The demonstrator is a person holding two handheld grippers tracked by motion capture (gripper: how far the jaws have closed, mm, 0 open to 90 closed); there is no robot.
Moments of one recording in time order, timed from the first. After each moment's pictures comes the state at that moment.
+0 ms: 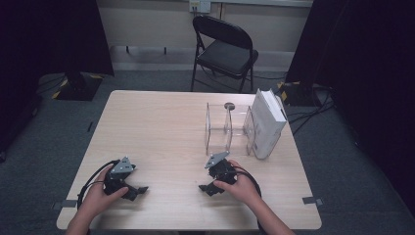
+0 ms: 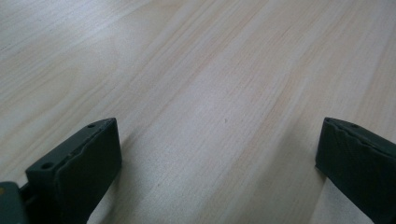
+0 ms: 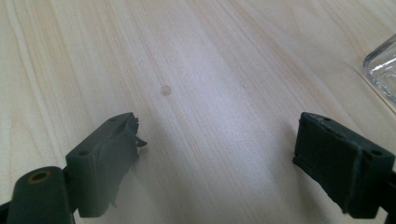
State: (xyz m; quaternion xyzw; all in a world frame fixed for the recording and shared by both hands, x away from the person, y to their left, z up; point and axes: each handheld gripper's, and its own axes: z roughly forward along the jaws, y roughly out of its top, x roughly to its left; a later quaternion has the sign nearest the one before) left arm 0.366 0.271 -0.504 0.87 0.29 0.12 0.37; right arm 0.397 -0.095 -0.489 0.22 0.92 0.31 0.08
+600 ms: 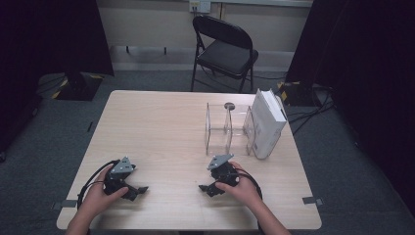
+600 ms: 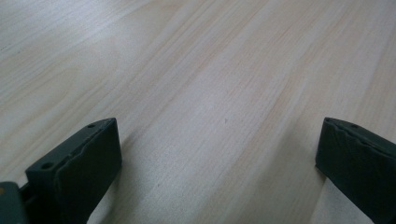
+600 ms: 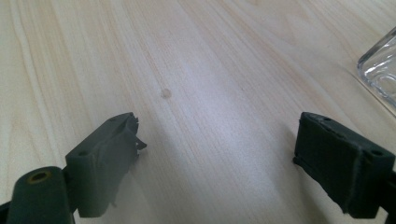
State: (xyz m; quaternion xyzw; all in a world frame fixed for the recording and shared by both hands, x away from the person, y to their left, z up) left arm 0.366 0.271 -0.503 0.87 0.29 0.12 0.37; right arm 0.392 -0.100 -0.494 0.22 0.91 0.35 0.08
